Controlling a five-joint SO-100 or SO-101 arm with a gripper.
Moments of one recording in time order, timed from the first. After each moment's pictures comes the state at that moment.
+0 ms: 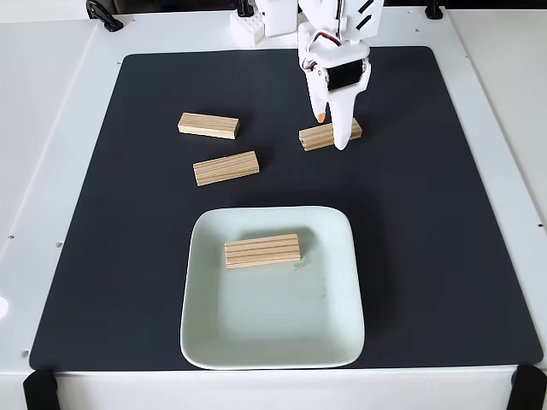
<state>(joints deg) -25.5 90.3 108.5 66.2 -2.7</state>
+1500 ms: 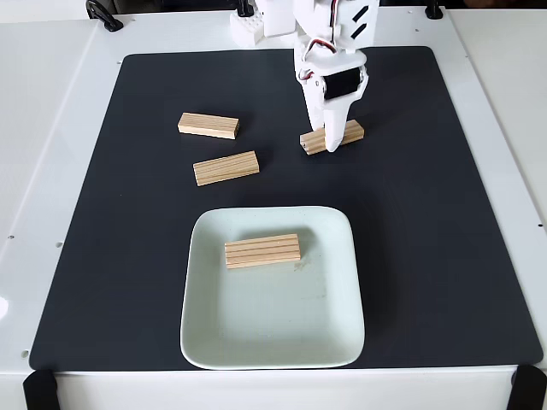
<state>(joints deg) -23.5 91.2 108.7 57.7 -5.4</state>
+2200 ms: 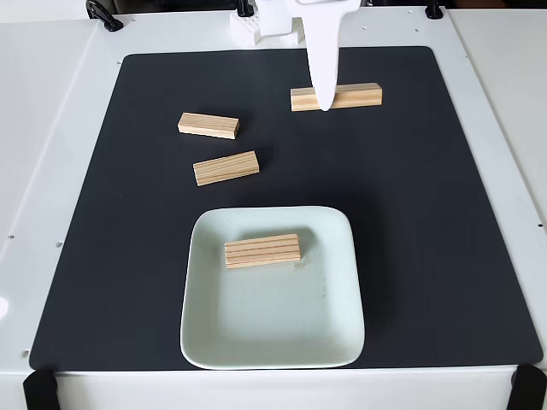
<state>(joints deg) -17.1 81.9 57.2 83.8 10.3</state>
